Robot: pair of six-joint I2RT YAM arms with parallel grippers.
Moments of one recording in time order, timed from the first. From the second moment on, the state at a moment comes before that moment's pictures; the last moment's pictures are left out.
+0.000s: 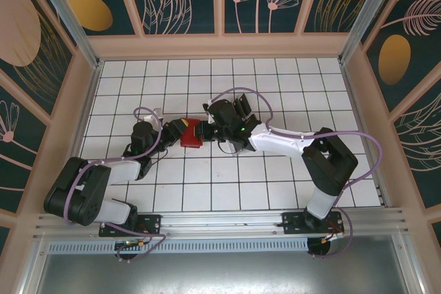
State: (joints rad) left arm -0.32 1.41 0.33 0.79 0.41 -1.09; right arm 0.90 1.72 1.11 -0.04 -0.19 0.74
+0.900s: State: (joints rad) left arm -0.33 1.39 0.33 0.77 0.36 -1.07; right arm 0.86 1.60 0.93 0.01 -0.17 0.76
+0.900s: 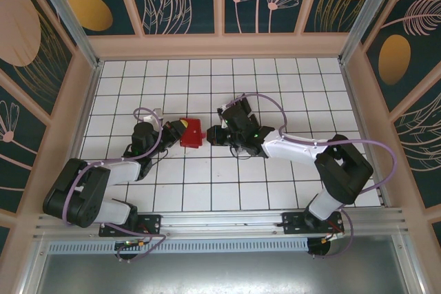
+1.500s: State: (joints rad) left arm -0.33 1.37 0.33 0.75 0.36 -1.05; right arm 0.88 1.60 0.96 0.01 -0.17 0.76
